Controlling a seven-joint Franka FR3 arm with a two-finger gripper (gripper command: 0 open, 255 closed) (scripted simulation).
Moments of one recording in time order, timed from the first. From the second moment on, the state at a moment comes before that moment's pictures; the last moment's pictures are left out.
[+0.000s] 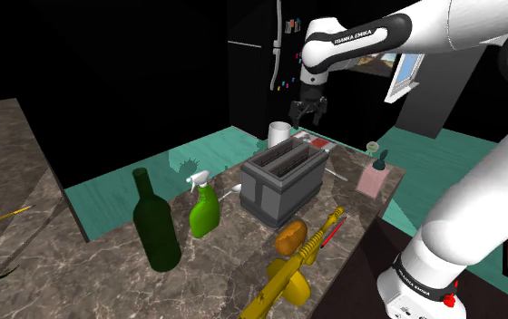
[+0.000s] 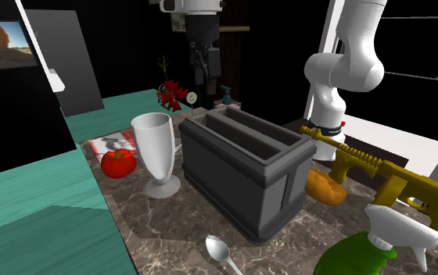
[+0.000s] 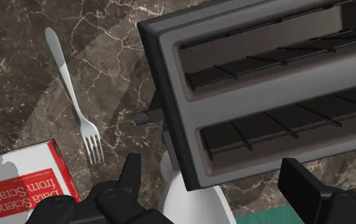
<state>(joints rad) -0.04 -0.16 -0.11 -2.08 -0.03 1.91 0.09</state>
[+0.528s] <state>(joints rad) -0.07 0.16 -0.14 -1.79 0.01 1.94 0.05</state>
